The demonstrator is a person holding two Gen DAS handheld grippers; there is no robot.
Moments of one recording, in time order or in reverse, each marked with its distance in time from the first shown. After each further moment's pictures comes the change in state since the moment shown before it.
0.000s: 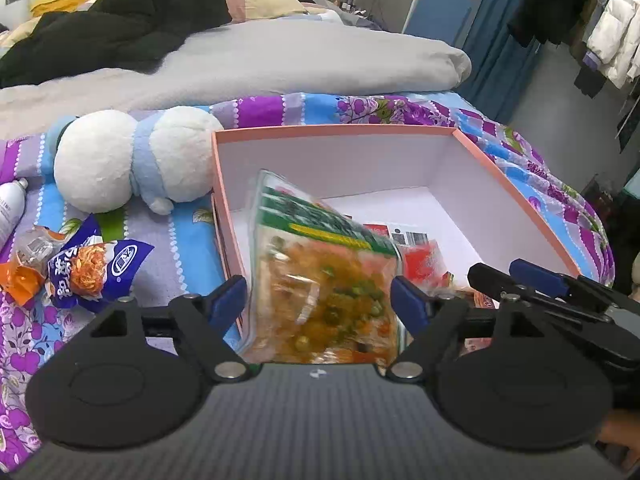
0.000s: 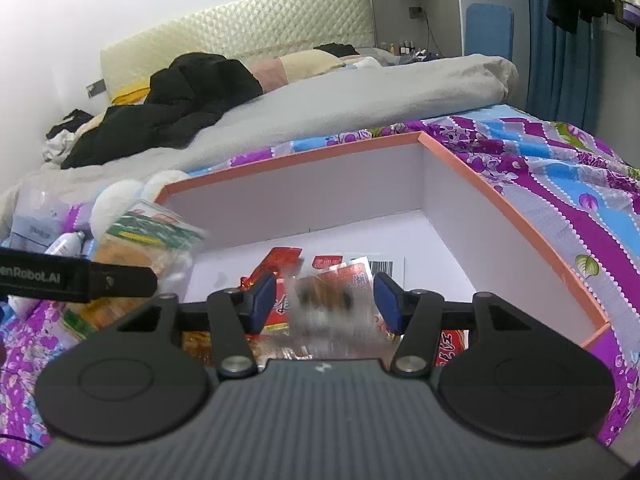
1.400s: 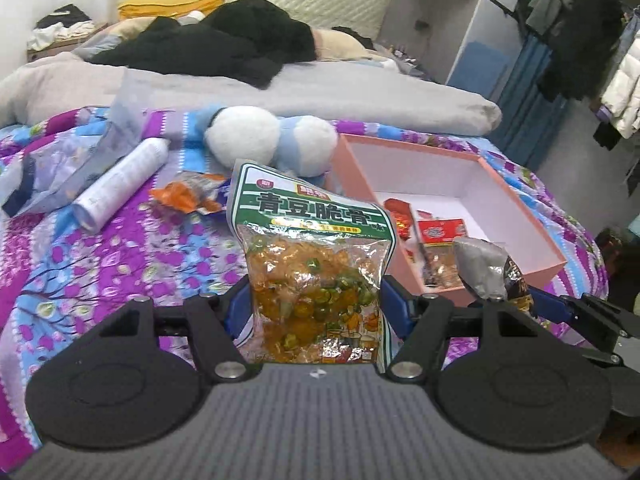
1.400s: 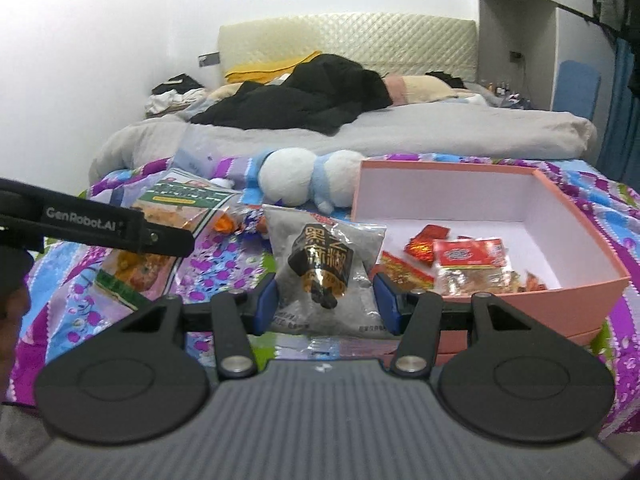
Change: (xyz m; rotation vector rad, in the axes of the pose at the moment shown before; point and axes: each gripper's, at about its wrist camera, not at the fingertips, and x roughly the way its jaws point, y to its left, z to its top) left arm -0.203 0.069 -0.115 -0.122 -0.124 0.090; right arm -0.143 0.133 -0.057 -0.225 -0.028 0.186
